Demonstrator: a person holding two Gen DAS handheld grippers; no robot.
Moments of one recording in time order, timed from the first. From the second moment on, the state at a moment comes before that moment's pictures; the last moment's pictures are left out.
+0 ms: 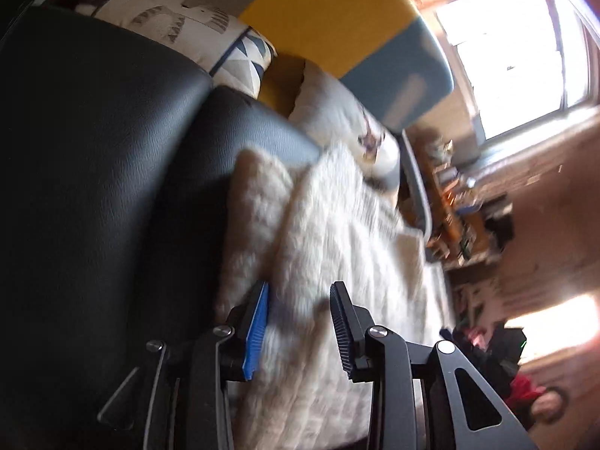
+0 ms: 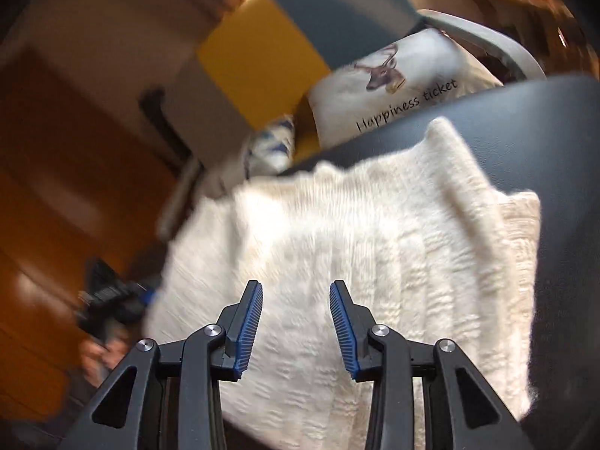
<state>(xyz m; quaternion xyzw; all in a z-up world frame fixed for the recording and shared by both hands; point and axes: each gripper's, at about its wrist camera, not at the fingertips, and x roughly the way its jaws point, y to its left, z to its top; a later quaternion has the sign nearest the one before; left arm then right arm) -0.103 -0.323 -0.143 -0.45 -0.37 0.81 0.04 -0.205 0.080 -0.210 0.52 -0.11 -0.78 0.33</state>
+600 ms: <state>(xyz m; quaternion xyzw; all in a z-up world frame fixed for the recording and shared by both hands) 0.104 -0.303 -0.127 -0.44 -0.35 0.82 0.04 -0.059 0.133 -0.204 0.53 -0.15 -0.75 0.37</state>
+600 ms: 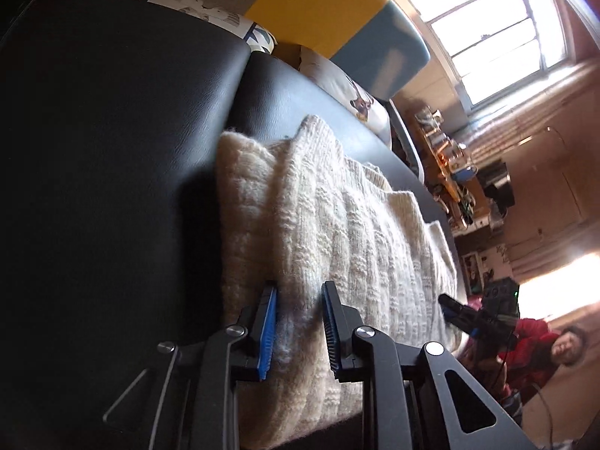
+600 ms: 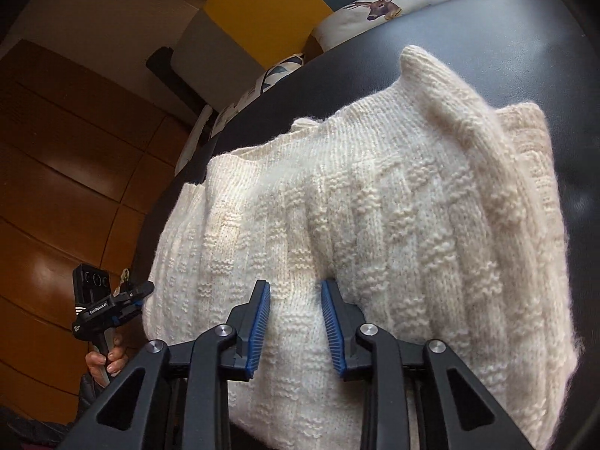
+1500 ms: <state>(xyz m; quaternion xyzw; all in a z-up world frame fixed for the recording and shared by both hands) 0.058 -0.299 -0.121 -0.42 -0.26 0.87 -0.06 -0.120 -0.007 -0.201 0.50 0.13 -0.79 0.32</state>
